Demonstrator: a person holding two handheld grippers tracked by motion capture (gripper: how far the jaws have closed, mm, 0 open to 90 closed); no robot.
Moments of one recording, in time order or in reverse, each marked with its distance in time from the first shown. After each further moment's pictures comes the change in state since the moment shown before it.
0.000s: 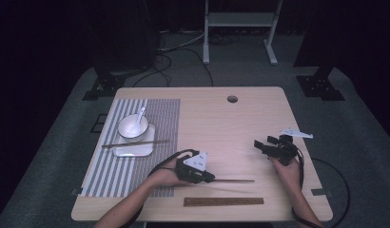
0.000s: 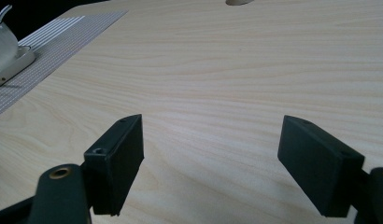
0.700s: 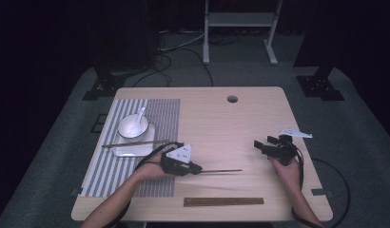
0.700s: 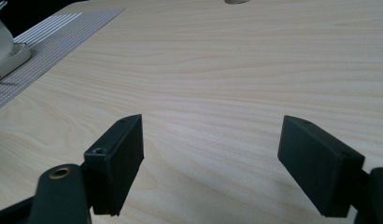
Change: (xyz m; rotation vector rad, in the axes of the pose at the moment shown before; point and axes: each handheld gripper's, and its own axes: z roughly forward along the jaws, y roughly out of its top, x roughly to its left) left arm 0.008 -0.014 -0.043 -0.015 0.060 0.000; right arm 0.001 0.000 0.001 0.008 -0.010 -0.009
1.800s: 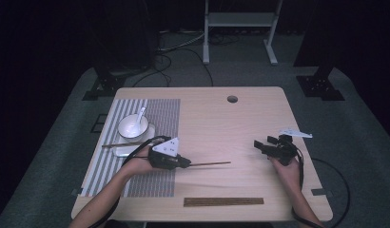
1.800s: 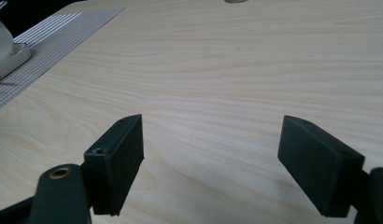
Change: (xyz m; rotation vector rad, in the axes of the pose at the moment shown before) left arm 0.008 -0.011 -0.035 0.011 0.040 -0.002; right arm -0.001 0.000 0.000 0.003 0.001 0.002
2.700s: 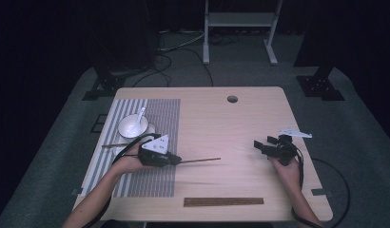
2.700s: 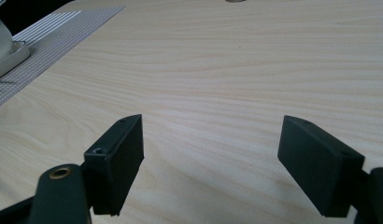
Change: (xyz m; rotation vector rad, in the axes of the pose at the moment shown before) left arm 0.004 -0.015 -0.025 0.019 0.033 -0.018; right arm 0.001 0.000 0.000 0.004 -0.001 -0.006
